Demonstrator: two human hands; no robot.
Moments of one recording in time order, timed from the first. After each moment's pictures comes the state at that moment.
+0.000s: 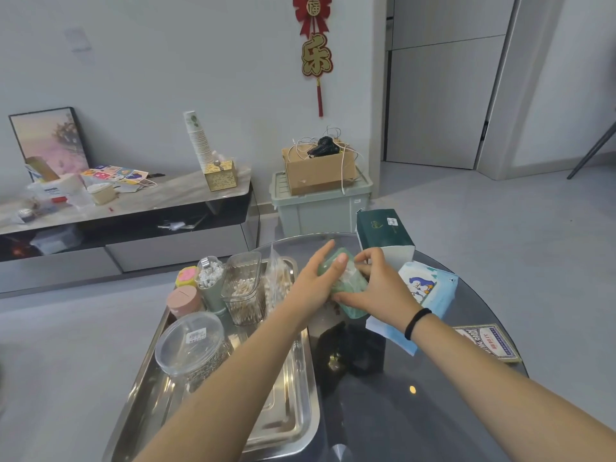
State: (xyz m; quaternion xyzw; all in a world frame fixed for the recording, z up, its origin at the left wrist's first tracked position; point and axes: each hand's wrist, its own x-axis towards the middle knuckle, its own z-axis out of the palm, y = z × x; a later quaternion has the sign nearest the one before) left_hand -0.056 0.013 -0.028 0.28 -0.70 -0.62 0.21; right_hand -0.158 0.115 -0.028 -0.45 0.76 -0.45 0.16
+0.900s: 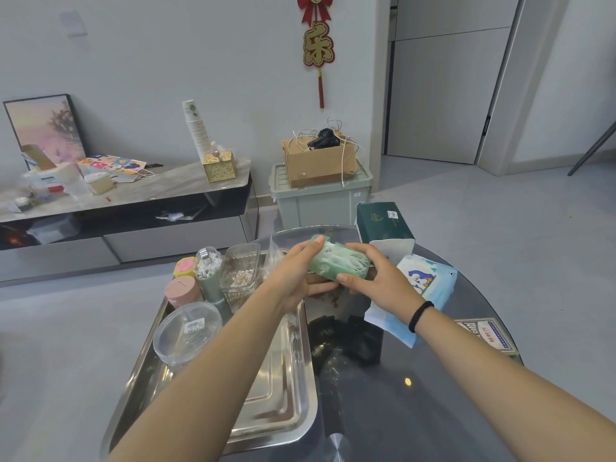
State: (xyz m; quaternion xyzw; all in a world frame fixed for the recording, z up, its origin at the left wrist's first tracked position) left_hand -0.048 -0.007 -0.016 0.31 -0.55 -0.75 0.18; right_hand -0.169 0.114 -0.040 -0.46 0.67 -0.53 0.25
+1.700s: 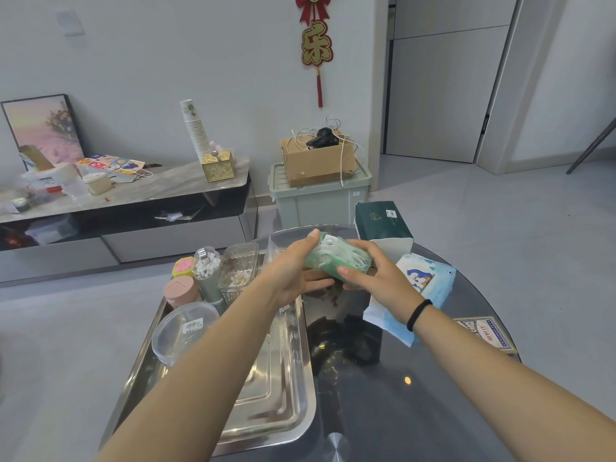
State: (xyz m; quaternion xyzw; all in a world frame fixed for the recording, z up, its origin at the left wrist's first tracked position) left_hand -0.047 -0.011 -0.005 0.31 -0.56 -0.76 0.14; right_hand -0.170 0.110 -0.046 -0.41 0.61 -0.61 0.31
